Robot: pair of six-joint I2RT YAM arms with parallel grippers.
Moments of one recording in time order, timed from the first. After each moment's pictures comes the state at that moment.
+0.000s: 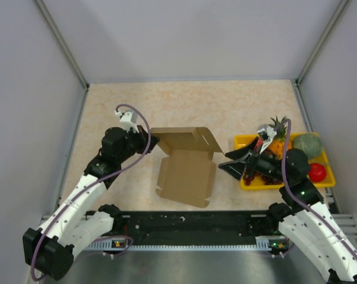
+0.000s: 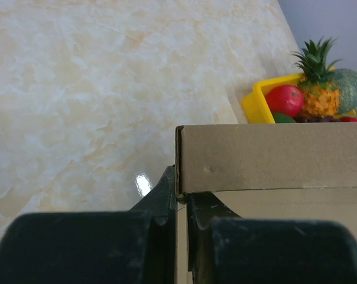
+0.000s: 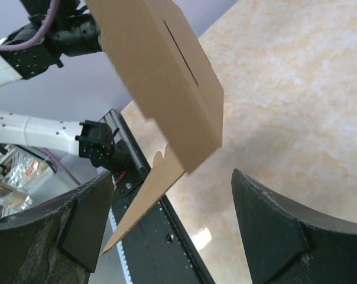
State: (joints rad) left arm -0.41 0.87 0.71 -0.14 0.18 -0.51; right arm 0.43 0.46 0.52 -0.07 -0.63 0.55
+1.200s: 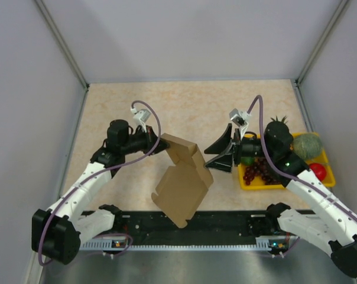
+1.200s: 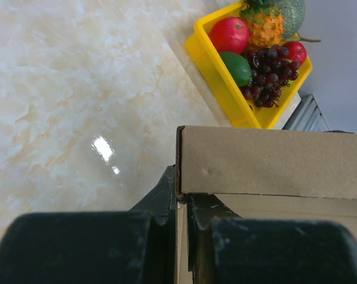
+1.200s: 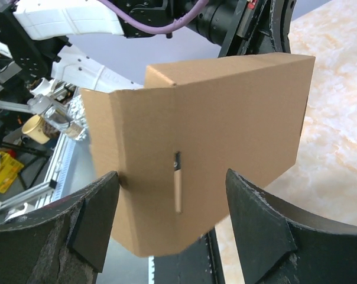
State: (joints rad) left arm -0.34 1.04 0.74 -0.09 0.66 -0.43; right arm 0.55 0.87 0.81 0.03 -0.96 0.46
